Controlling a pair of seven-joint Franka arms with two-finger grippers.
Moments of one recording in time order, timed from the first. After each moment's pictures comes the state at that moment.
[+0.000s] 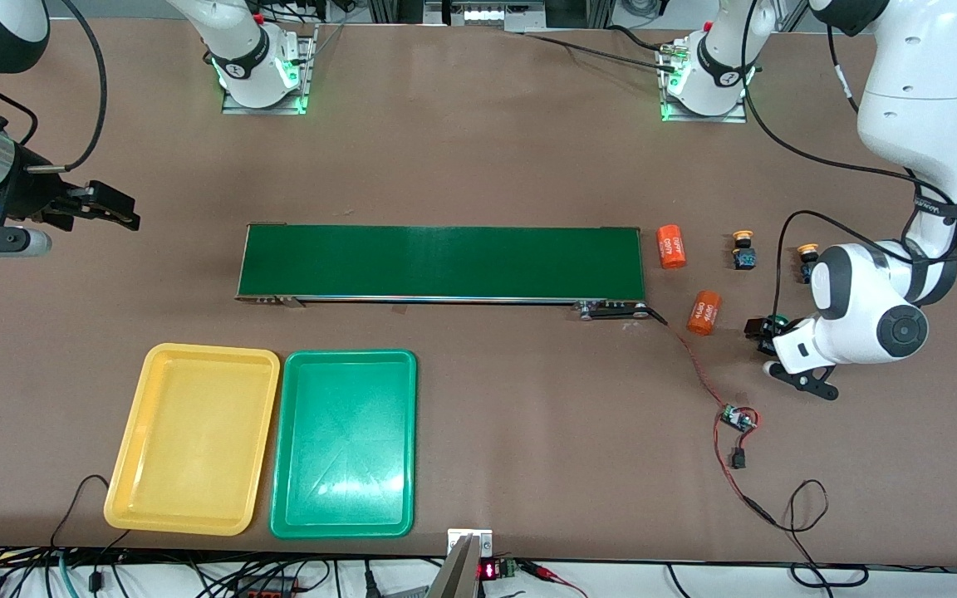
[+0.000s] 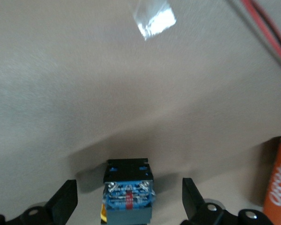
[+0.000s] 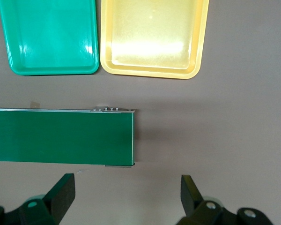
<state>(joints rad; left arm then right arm) 0.08 0.70 0.02 -1.74 -0.01 2.24 0.48 -0.02 0.06 0.06 -1.64 0.03 1.63 0.04</state>
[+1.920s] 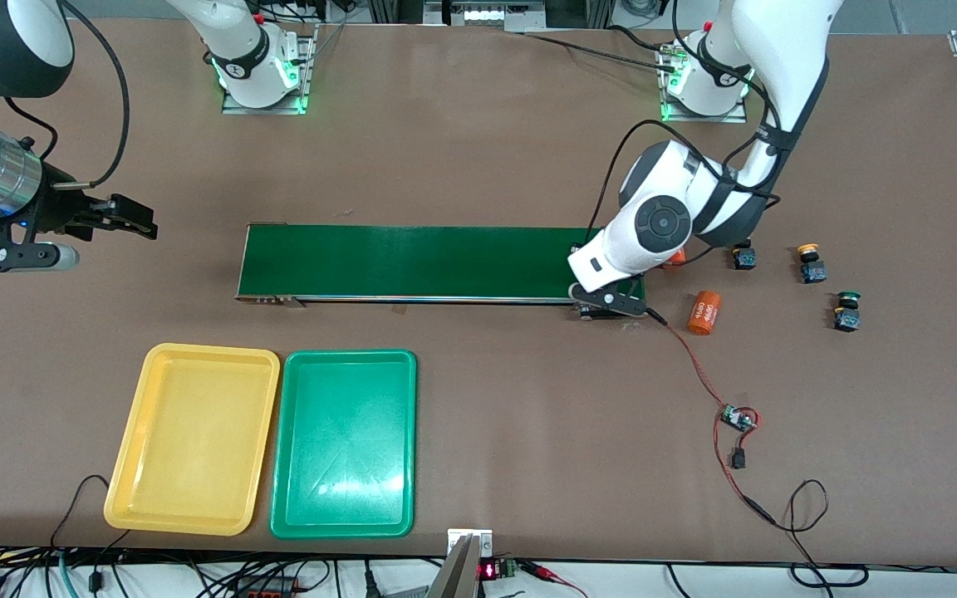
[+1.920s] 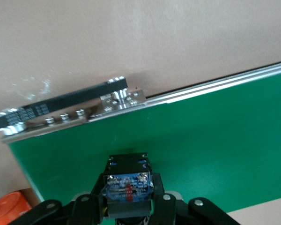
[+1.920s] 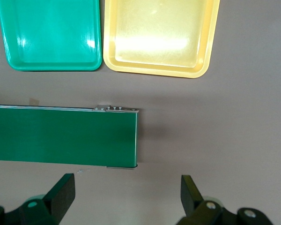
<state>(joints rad) -0.25 0.43 -0.27 -1.94 -0.06 2.19 -0.23 0.00 0.10 0.06 -1.65 0.03 1.64 0.04</state>
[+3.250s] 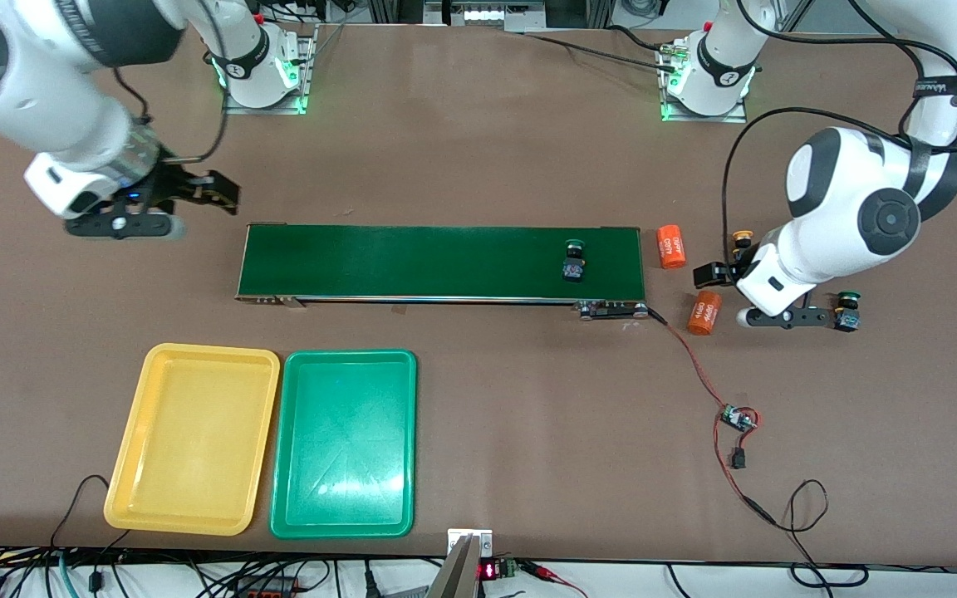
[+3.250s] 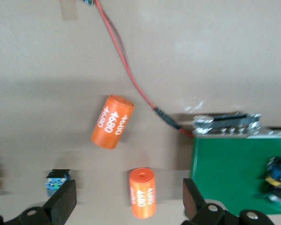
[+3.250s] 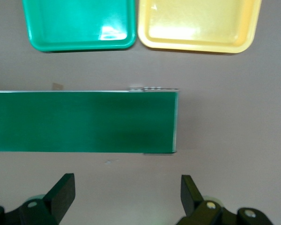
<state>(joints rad) 0.12 0.25 -0.25 -1.97 -0.06 2.04 -0.12 0.21 -0.01 0.07 -1.86 0.03 1.75 0.29</state>
